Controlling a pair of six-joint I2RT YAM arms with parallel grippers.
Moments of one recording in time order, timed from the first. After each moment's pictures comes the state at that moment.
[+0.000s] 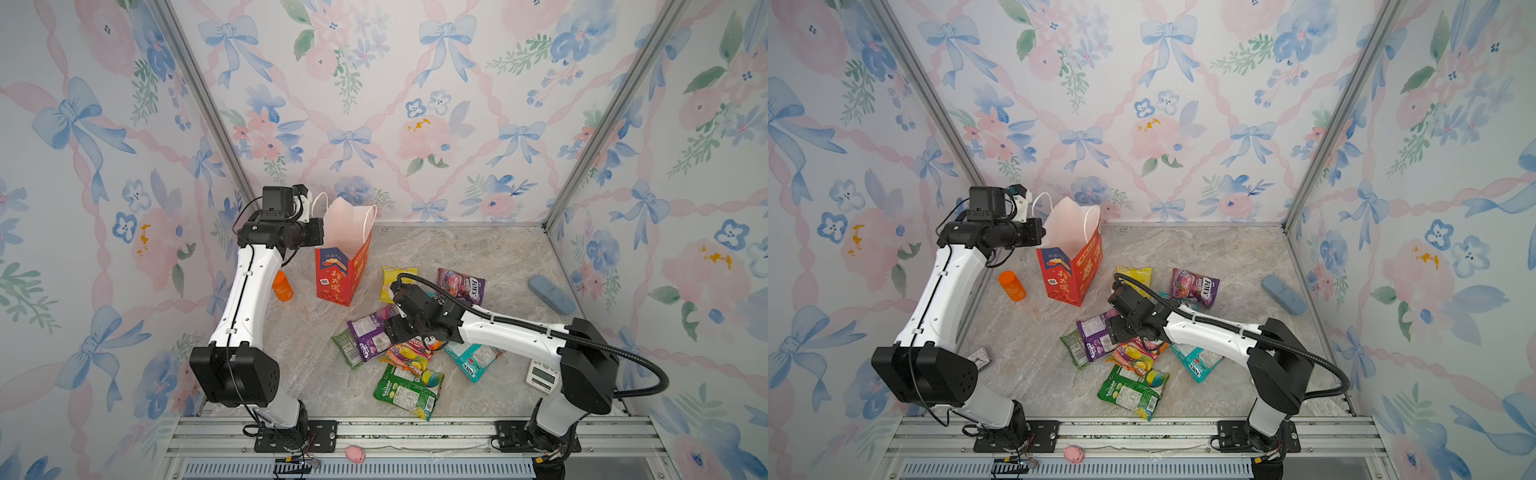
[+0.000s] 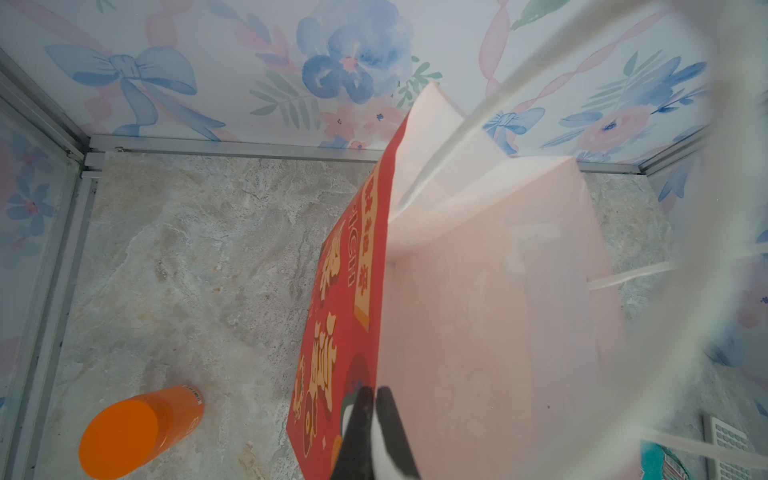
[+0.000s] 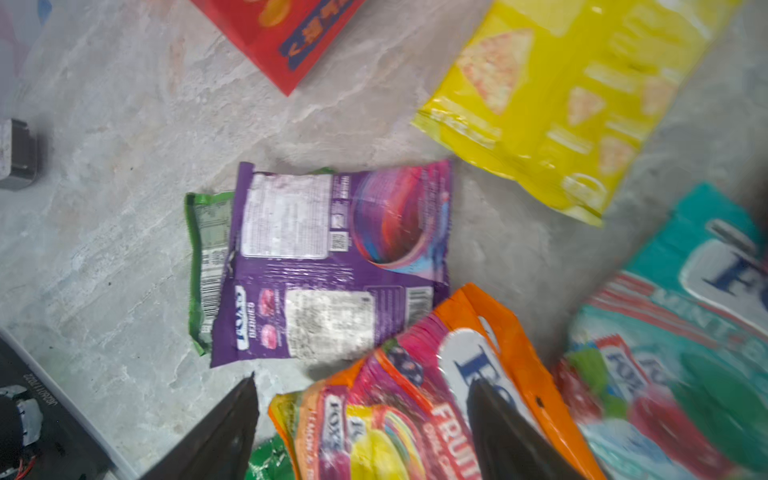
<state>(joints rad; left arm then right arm) -0.01 1.56 1.71 -0.88 0.23 -0.10 1.02 1.73 1.28 -0.52 0.10 0.44</state>
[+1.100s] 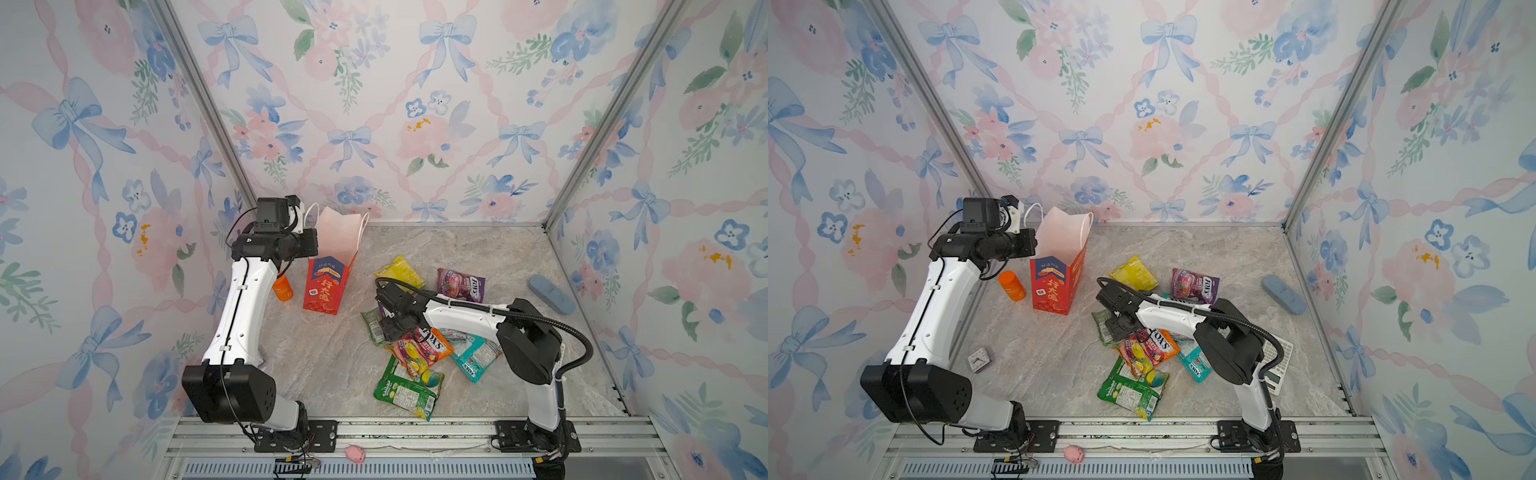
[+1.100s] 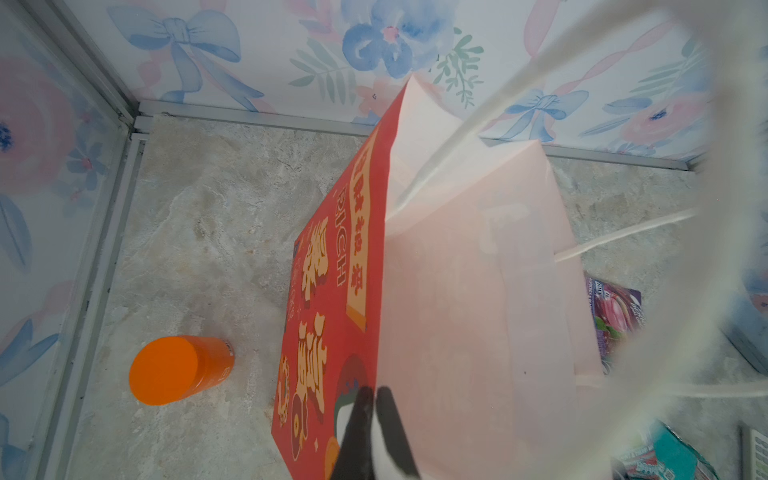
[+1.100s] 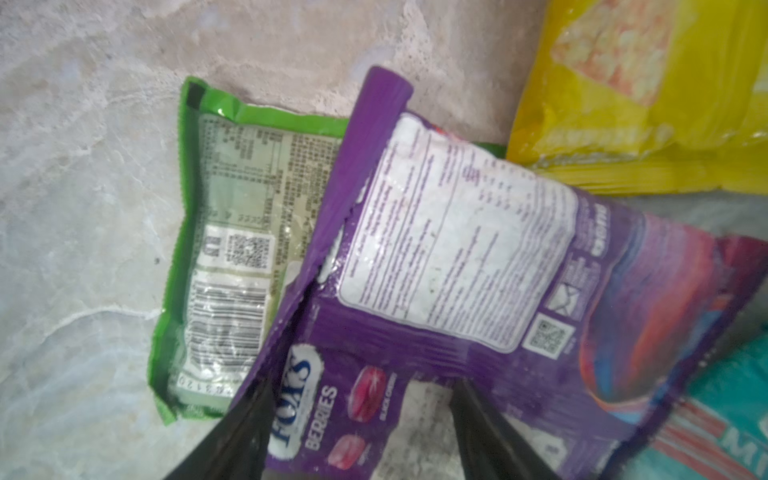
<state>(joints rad) 0.01 1.46 1.59 -0.88 0.19 -0.11 0.95 2.00 1.44 -0.62 0.13 0.28</state>
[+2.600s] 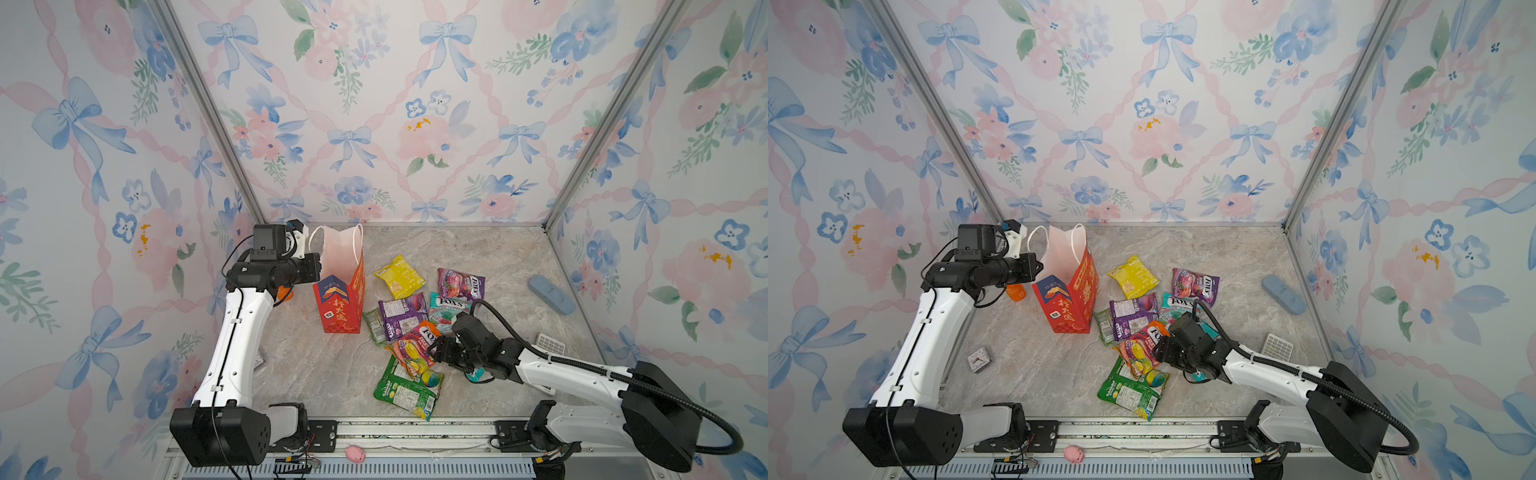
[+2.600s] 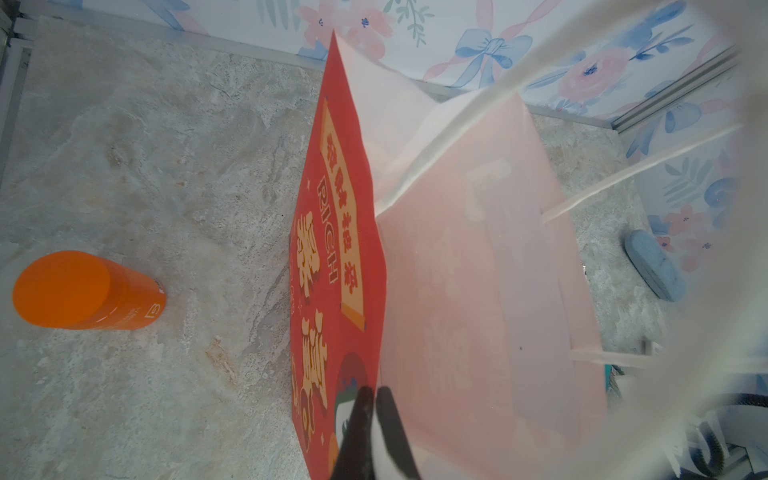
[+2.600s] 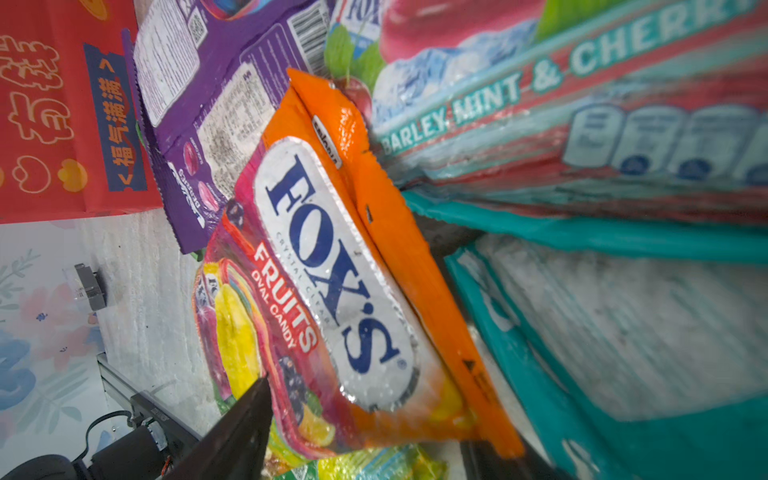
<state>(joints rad) 0.02 1.26 1.35 -0.90 0.33 -0.13 0.84 1.25 0.55 -0.21 -0.09 1.07</state>
